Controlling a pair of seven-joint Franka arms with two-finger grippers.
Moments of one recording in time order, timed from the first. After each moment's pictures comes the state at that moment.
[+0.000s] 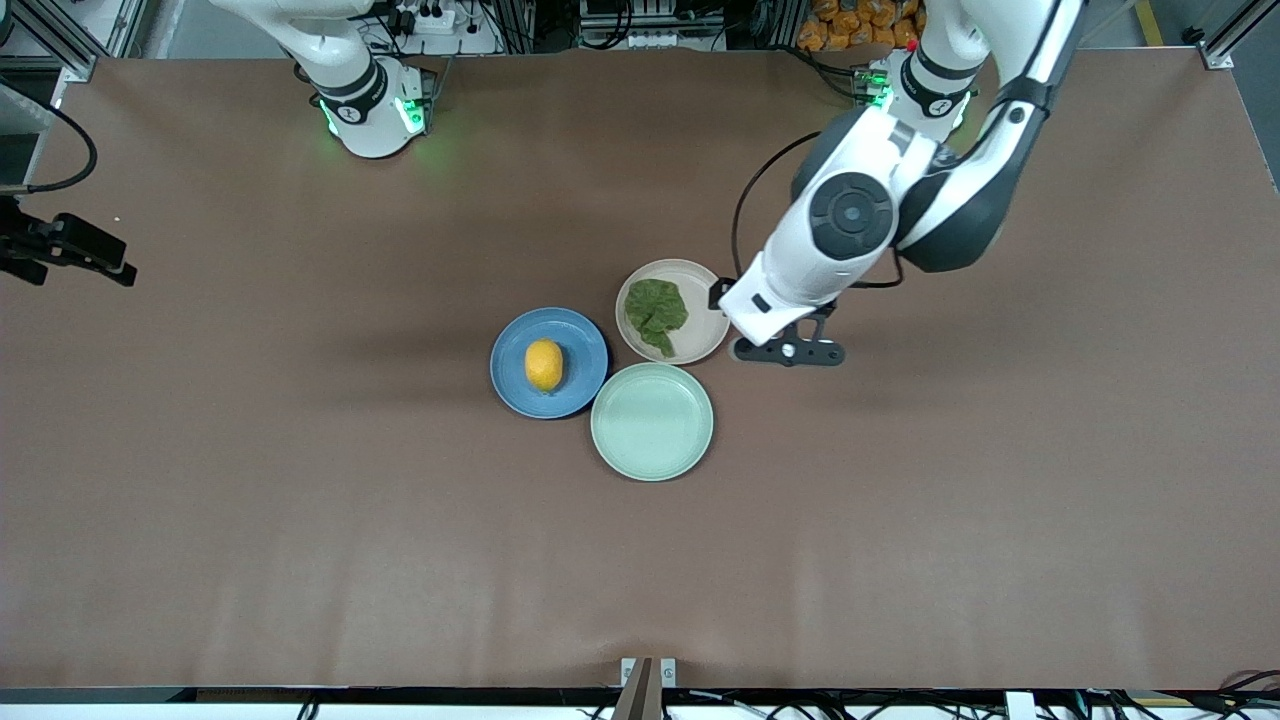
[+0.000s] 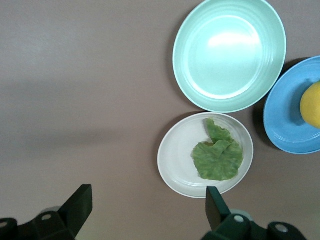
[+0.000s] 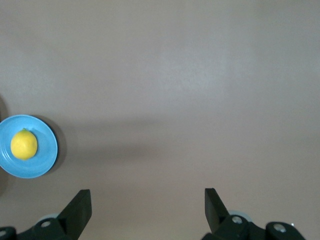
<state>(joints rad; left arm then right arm) -0.44 0.38 -0.19 -1.61 -0.08 1.86 -0.54 -0.05 0.03 -0.03 -1.54 0.00 1.57 -0.05</state>
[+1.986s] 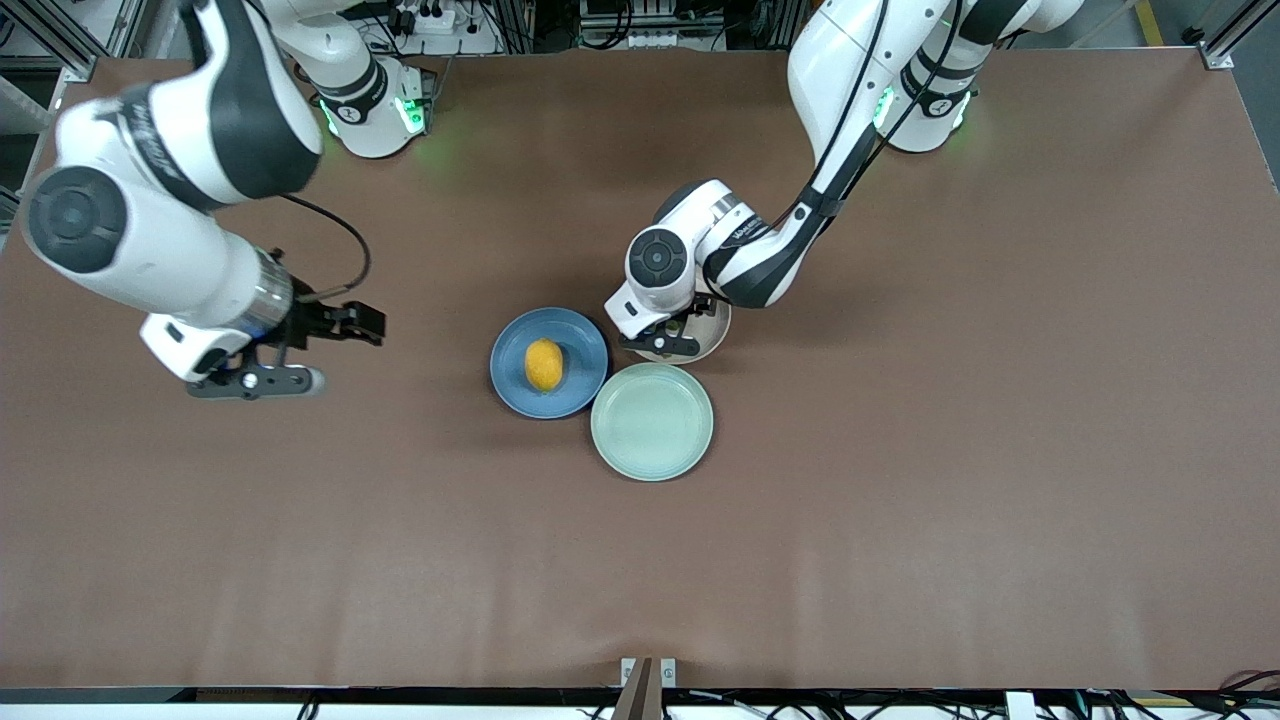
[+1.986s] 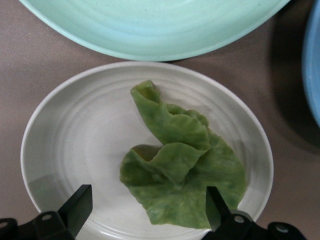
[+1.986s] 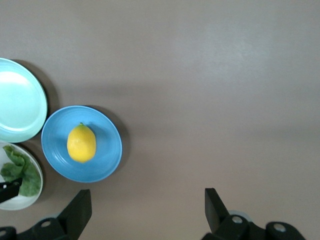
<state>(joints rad) -0.68 0.72 -0.19 -1.62 -0.02 2.13 -0.67 0.28 0.25 -0.02 -1.57 0.07 1.73 0.23</state>
